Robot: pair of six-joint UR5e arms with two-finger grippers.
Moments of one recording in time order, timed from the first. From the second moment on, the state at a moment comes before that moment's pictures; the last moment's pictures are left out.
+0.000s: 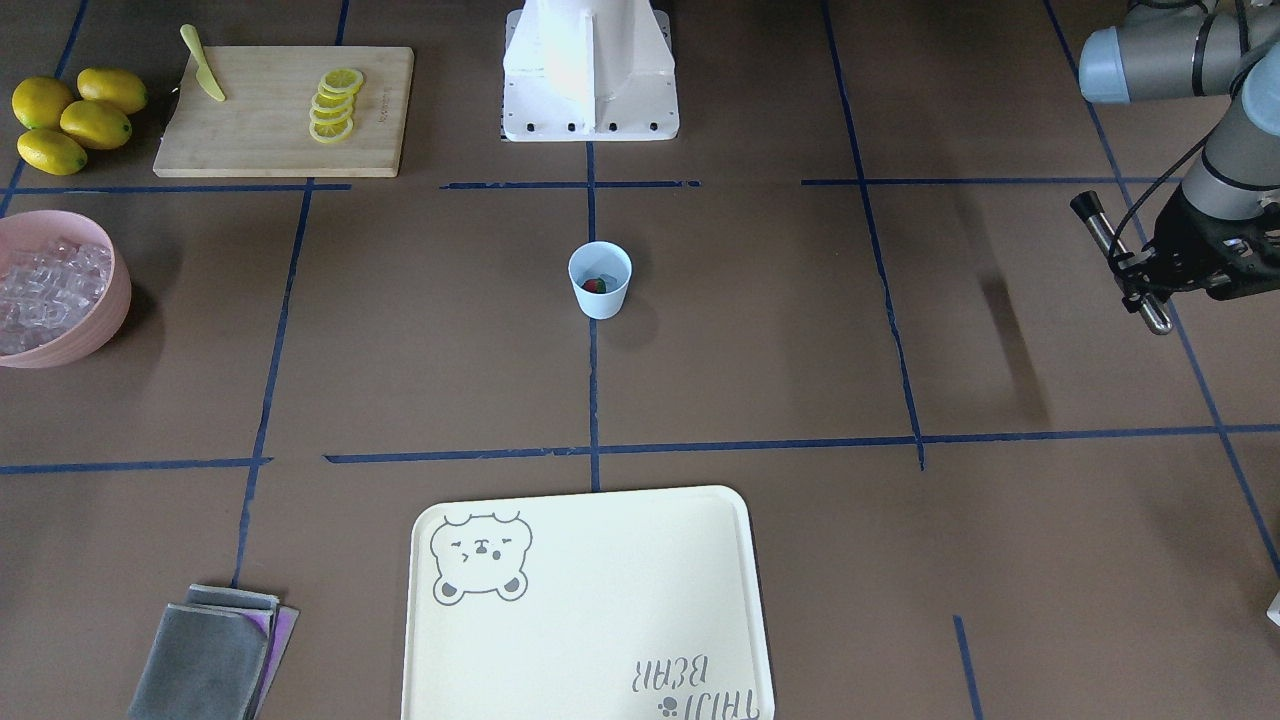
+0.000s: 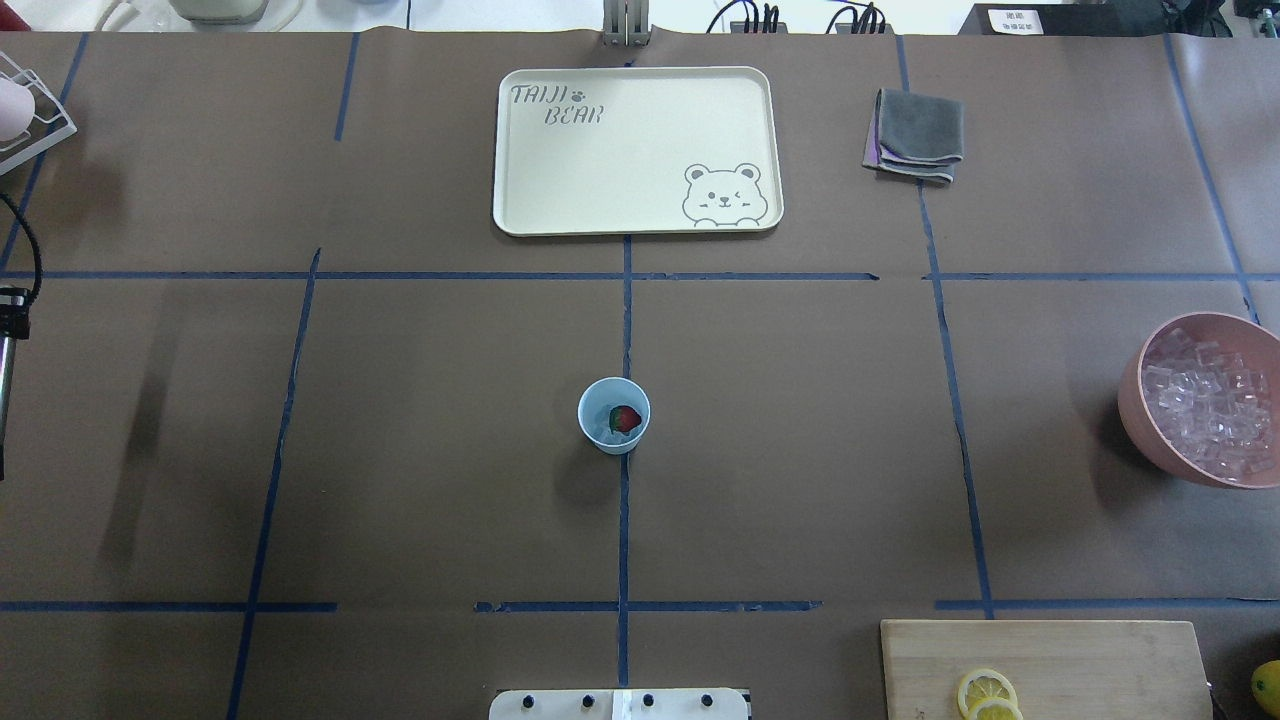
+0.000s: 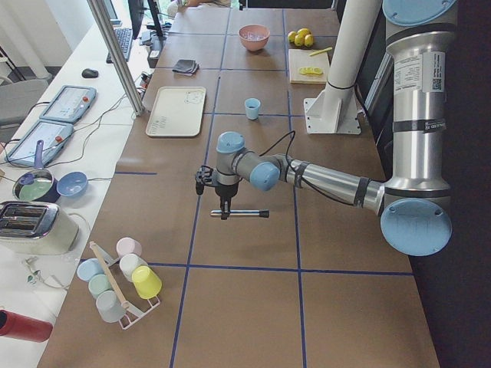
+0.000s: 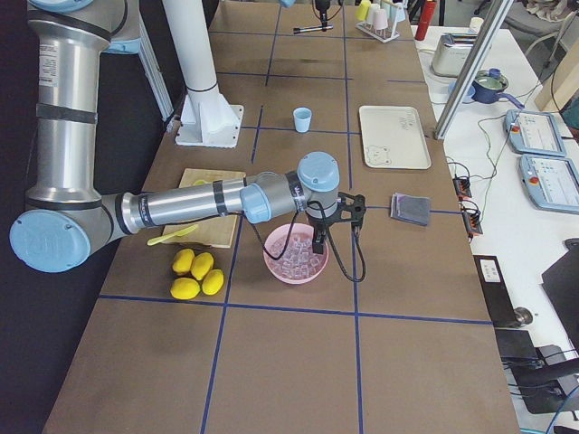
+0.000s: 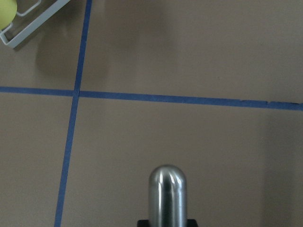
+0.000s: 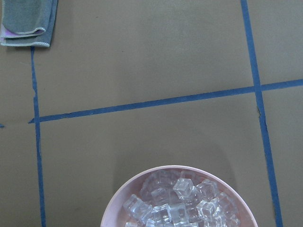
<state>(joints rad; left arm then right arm) -1.06 -1.49 -1.77 -1.89 -2.01 -0.77 1.43 -1.68 1.88 -1.41 2.44 0.50</state>
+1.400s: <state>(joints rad) -1.06 -1.48 -1.51 -2.16 -2.18 -0.62 1.43 -1.68 1.88 -1.40 2.45 0.51</state>
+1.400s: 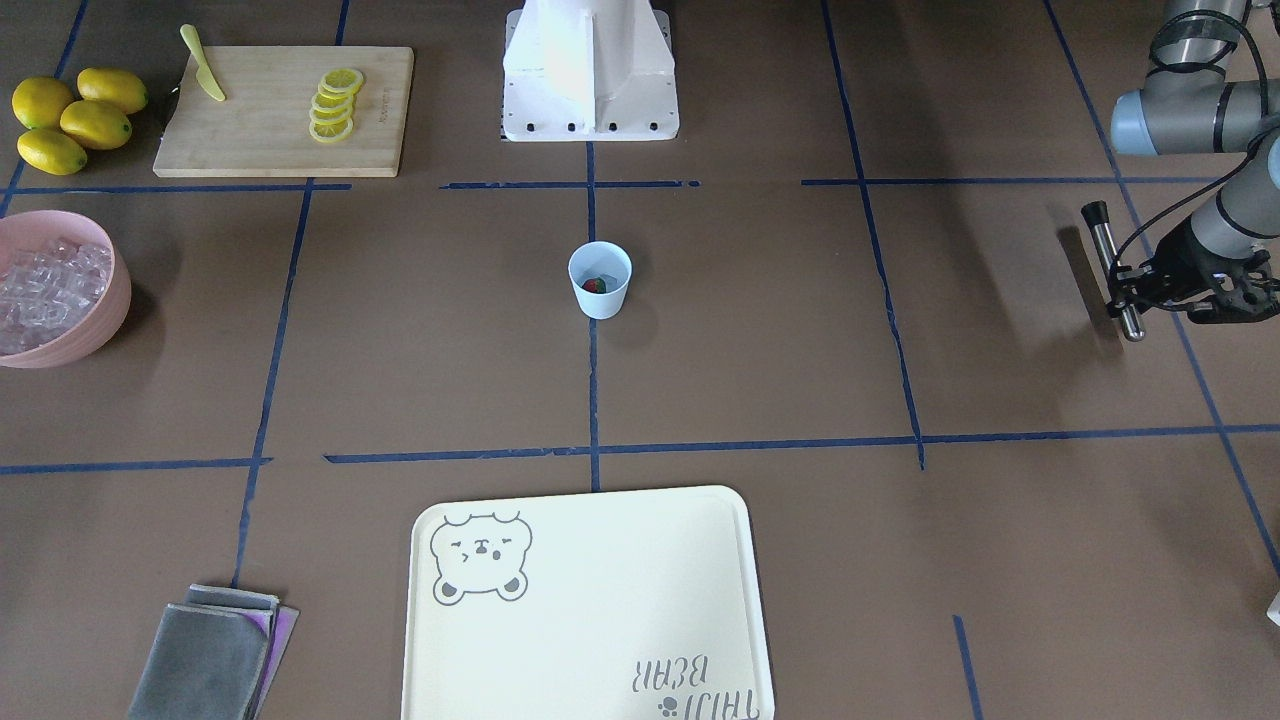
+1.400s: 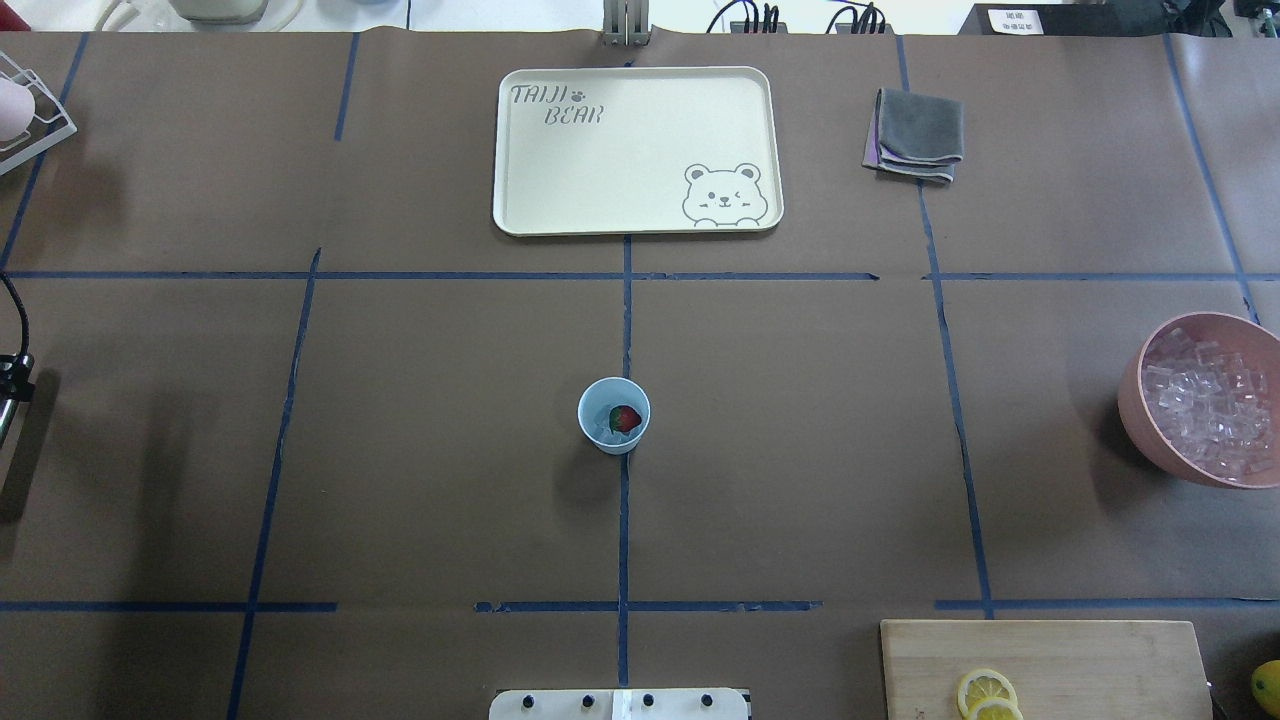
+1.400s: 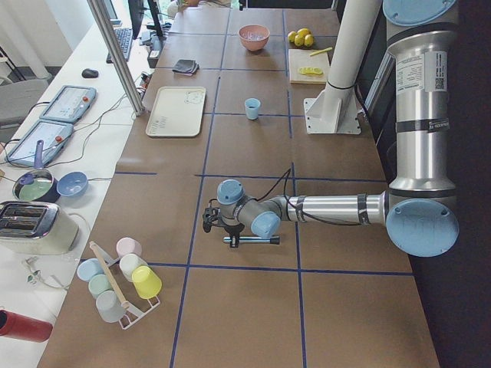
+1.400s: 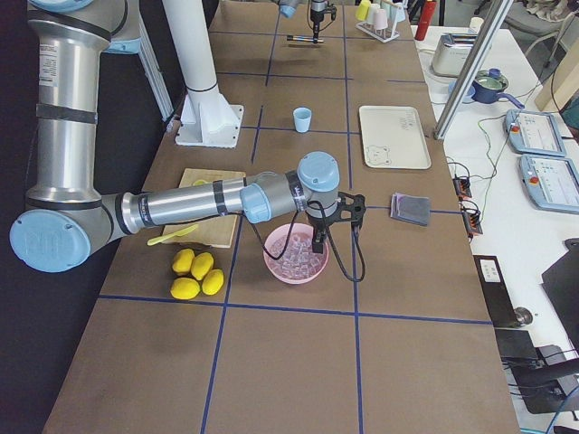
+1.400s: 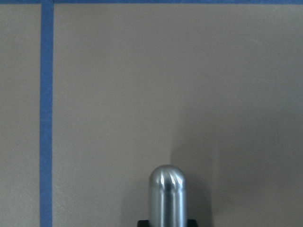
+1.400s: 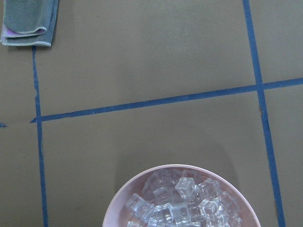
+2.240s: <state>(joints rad) -1.06 -1.48 -1.50 -2.16 -2.13 -0.59 1.43 -1.68 1.88 -1.40 2.45 0.51</state>
